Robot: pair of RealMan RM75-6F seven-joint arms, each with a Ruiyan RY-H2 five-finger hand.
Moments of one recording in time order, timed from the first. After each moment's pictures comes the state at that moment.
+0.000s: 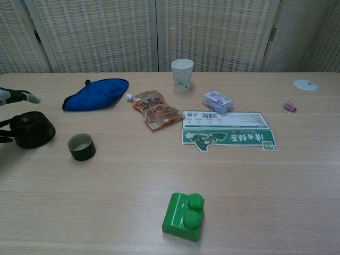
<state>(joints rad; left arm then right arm) -0.54 -1.42 -0.09 -1.10 1.36 0.92 0.11 -0.01 -1.04 0.11 -1.67 -1.49 1.62 -0.10</state>
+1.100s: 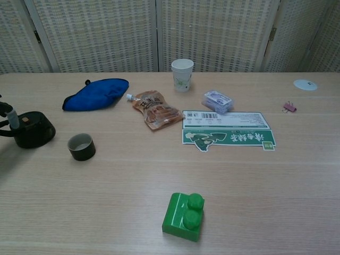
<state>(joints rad) -0.47 -1.33 -0.03 -1.25 1.40 1.03 0.13 -0.02 -1.04 0.11 -1.66 -1.50 1.64 -0.09</state>
